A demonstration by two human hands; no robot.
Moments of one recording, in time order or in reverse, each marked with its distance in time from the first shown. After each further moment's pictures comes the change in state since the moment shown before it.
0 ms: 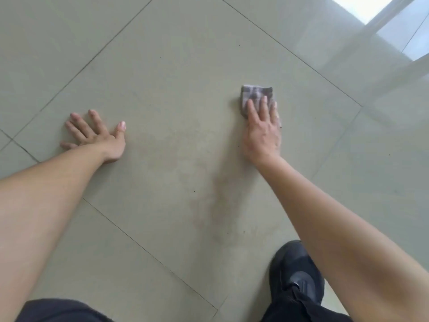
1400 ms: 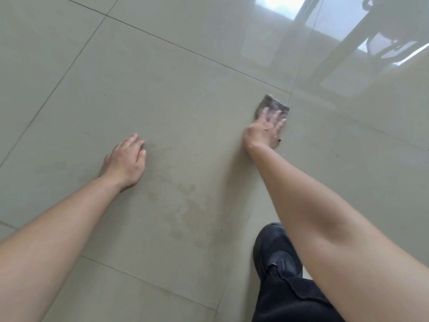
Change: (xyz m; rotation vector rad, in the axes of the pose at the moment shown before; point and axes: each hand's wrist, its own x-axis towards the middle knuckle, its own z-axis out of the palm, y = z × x) left_hand -0.052 0.091 0.012 0.012 0.102 0.799; right_hand 0.001 0.081 -0.043 0.123 0.074 0.691
